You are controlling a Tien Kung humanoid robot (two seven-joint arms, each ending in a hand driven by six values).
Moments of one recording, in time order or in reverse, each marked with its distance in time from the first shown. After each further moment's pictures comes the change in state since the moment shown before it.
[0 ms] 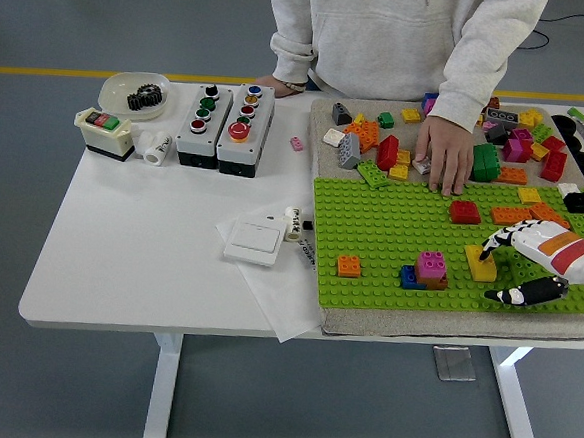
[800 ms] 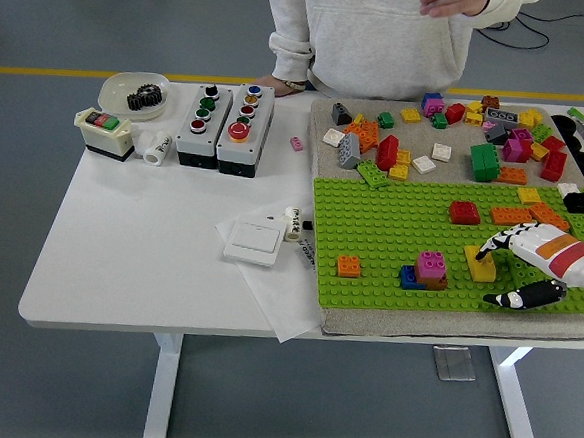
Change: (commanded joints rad) left arm 0.004 -0.002 0.003 0.000 -0.004 0.000 -0.002; right arm -0.002 0.001 -0.015 0.003 -0.004 0.000 0.000
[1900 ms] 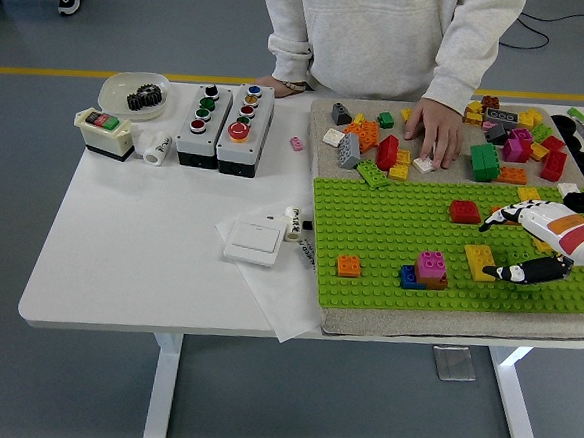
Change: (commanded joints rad) left arm 0.004 0.002 -0.002 -0.001 0.005 -0.004 -0.002; right arm 0.019 0.005 0.056 0.010 0.194 0.020 -0.009
